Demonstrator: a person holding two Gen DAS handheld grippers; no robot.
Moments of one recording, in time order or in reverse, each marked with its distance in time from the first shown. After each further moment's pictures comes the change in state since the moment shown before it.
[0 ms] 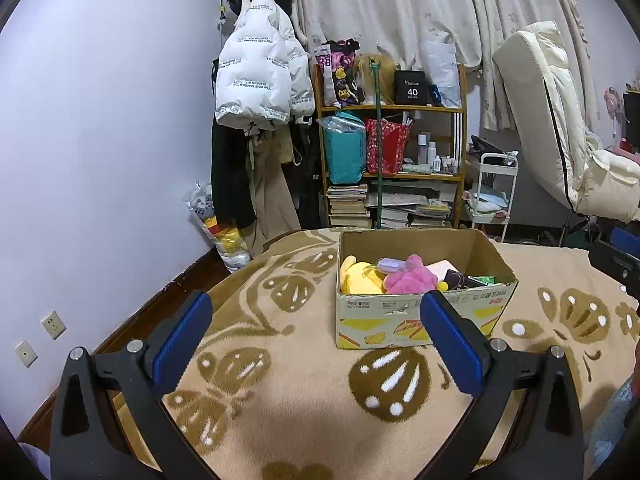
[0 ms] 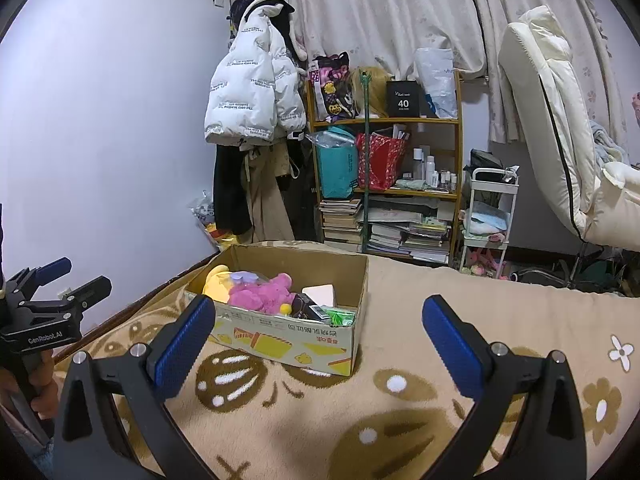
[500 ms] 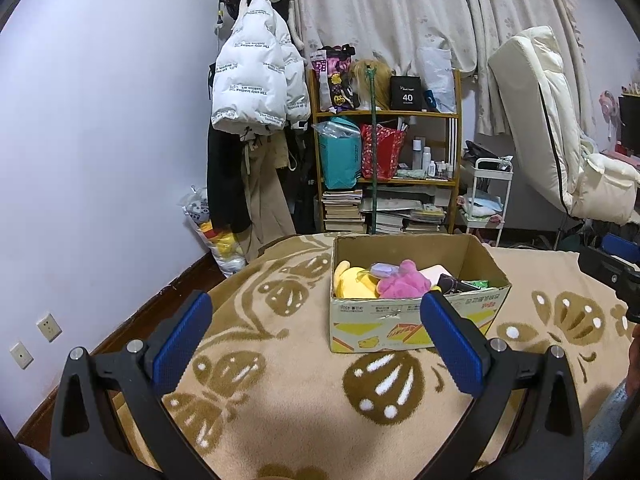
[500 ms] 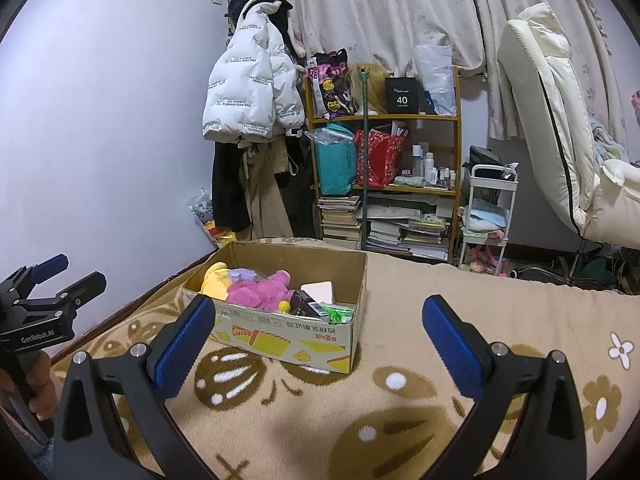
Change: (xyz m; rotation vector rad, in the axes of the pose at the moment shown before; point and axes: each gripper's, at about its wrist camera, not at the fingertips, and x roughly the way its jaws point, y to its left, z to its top) left arm -0.006 -0.001 0.002 0.002 -0.012 -0.019; right arm 0.000 0.001 -0.001 0.007 0.006 -0.006
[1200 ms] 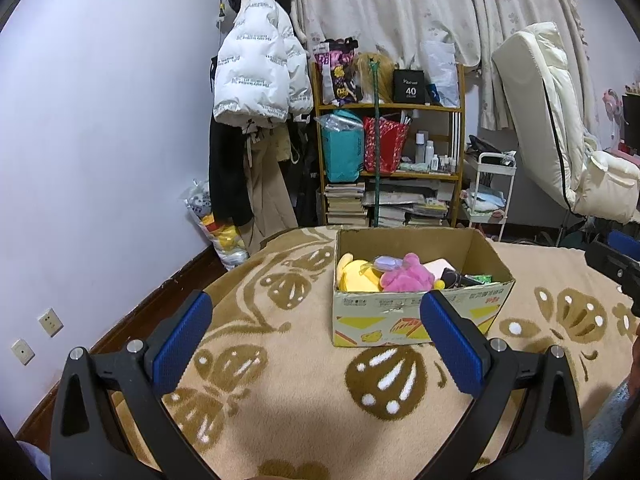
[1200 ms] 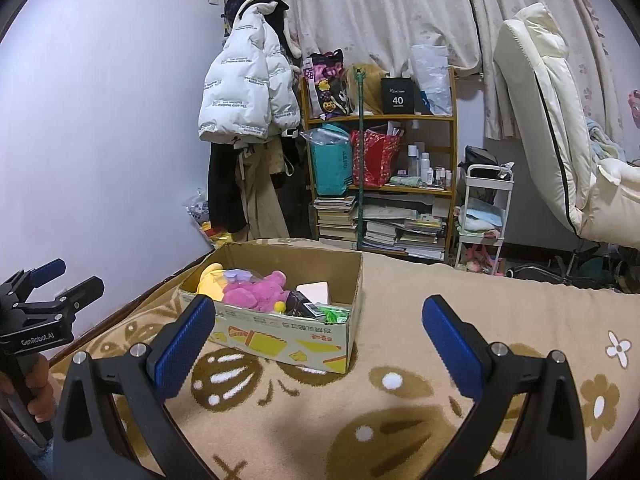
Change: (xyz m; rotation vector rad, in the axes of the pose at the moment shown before) left arm 0.007 -0.001 -0.002 -0.004 0.031 0.010; right arm -0.001 -0.001 -0.003 0.000 -0.001 -0.018
